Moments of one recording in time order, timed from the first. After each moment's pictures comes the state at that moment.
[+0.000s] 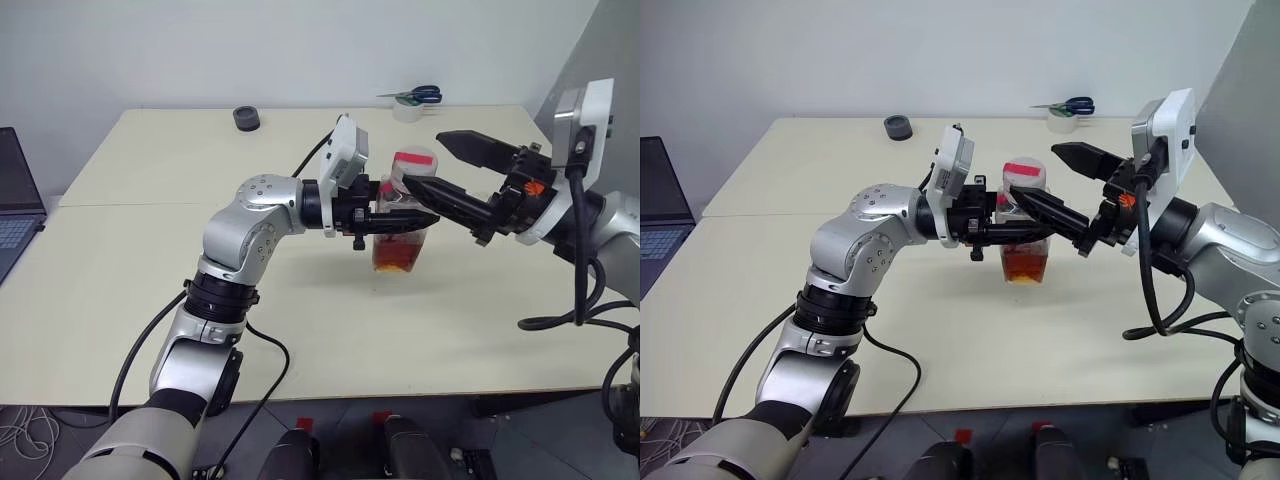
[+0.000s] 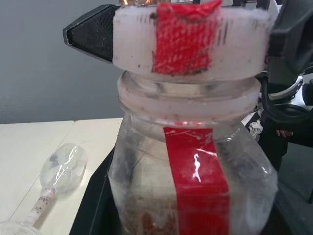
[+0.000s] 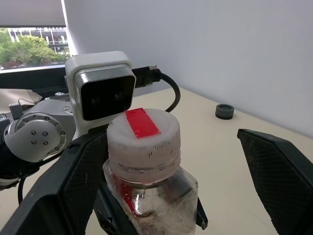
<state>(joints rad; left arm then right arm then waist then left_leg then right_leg) -0.92 0.29 -0.15 0.05 -0.50 0.53 -1.14 -0.61 -0.78 -0.22 -0.59 1.15 0.87 0.34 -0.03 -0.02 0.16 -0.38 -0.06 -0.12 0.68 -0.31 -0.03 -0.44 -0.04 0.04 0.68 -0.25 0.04</state>
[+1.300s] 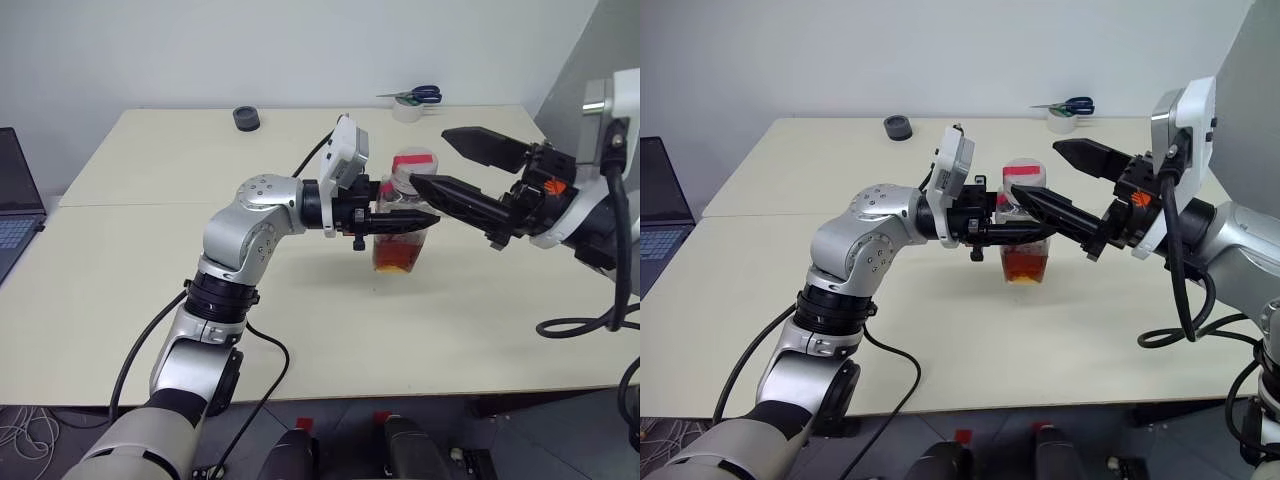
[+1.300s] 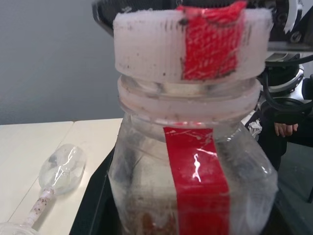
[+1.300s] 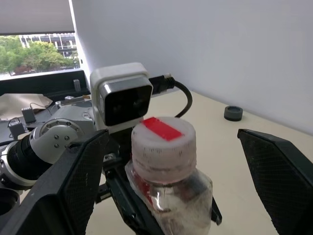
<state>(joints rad) -0.92 0.29 -0.15 0.05 -0.50 0.53 -1.14 -0.63 -0.83 -0.24 -0.60 1.30 0.86 0.30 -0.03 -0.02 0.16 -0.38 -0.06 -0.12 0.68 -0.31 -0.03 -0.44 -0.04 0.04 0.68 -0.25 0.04</state>
